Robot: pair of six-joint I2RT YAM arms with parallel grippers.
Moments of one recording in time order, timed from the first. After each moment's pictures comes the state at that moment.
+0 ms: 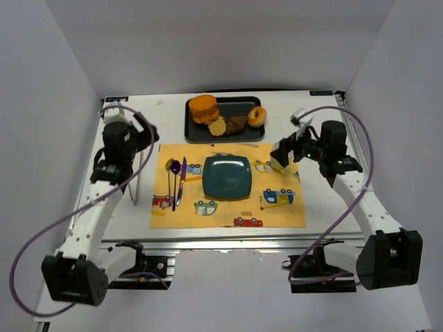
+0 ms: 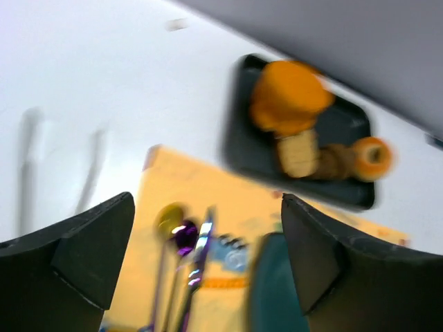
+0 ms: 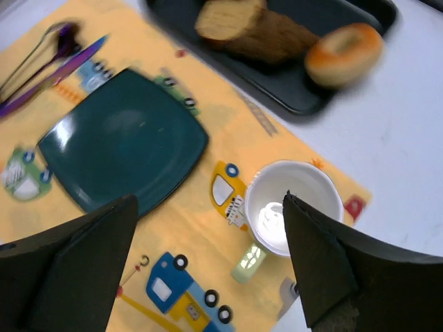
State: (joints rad) left arm -0.14 1.10 0.98 -0.17 -0.15 -0.48; right arm 0.17 1.18 0.89 -0.15 -0.56 -0.20
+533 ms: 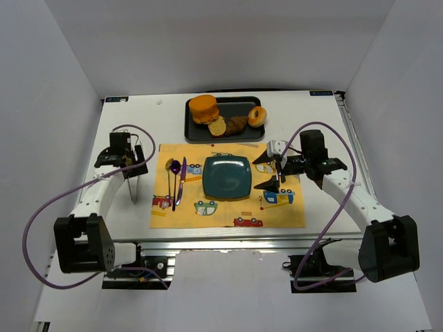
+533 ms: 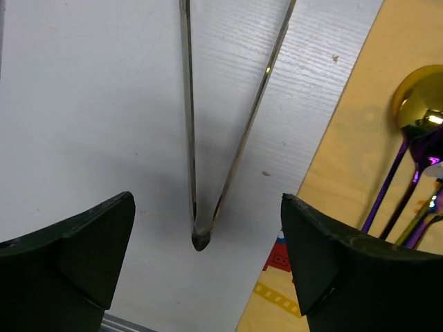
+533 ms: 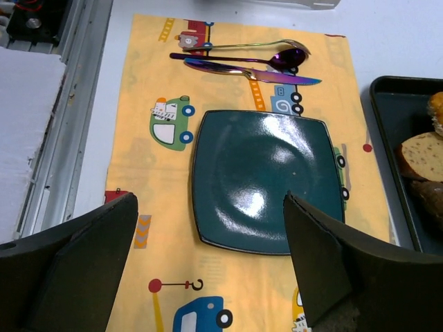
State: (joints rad) left arm 0.03 1.28 0.91 -0.56 -0.26 -0.18; right arm 0.31 1.24 0.85 -0.30 -1.17 -0.82
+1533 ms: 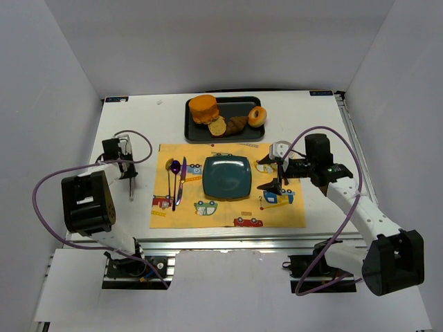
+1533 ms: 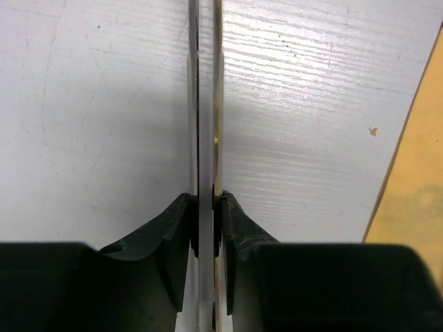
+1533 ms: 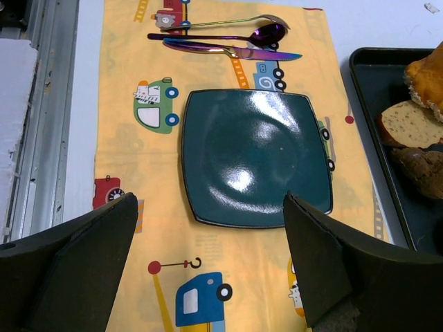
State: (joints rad) left arm 0.21 1.64 0.83 -0.12 0.03 0.03; right arm 0.30 1.14 0.80 -0.31 -1.07 -0.79
